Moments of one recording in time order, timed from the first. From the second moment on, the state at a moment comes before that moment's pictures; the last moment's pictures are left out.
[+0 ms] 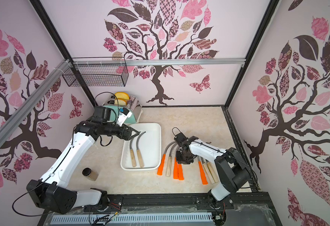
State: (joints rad) left arm -0.23 1.34 1.38 -0.93 0.59 0.15; right arm 0.57 1.57 0.93 -0.80 -0.13 0.62
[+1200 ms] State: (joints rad) left arm -0.23 1.33 1.38 -0.93 0.59 0.14; right arm 0.60 1.67 0.98 -0.80 -0.10 0.61
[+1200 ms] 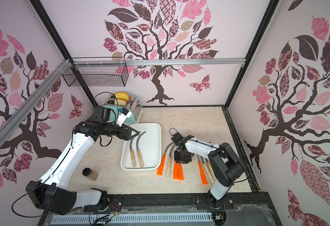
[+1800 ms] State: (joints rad) left arm -0.23 1.32 1.37 -0.93 0.59 0.15; right arm 0.61 1.70 0.98 -0.82 -0.05 0.61
